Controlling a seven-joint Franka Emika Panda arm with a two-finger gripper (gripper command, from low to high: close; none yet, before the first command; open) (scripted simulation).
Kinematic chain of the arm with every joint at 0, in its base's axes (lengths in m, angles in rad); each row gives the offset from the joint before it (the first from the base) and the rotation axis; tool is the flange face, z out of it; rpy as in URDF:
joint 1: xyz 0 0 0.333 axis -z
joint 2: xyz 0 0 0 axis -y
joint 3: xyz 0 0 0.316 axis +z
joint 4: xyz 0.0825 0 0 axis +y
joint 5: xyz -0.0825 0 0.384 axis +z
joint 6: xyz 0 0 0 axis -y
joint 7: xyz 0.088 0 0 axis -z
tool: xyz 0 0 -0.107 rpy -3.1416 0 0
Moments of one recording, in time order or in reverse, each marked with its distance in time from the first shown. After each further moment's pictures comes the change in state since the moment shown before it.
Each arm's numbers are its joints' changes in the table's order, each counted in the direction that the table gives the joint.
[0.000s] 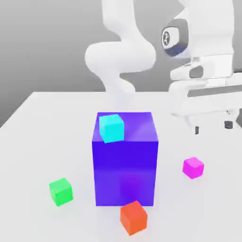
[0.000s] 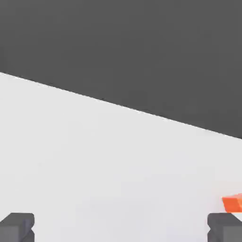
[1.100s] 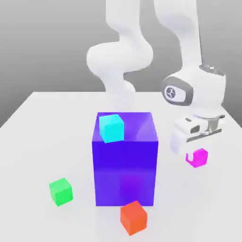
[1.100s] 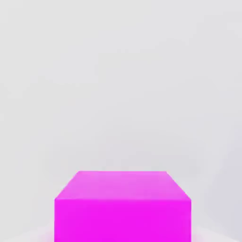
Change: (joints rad) arm -0.293 -0.209 -0.124 0.118 -0.072 0.154 0.126
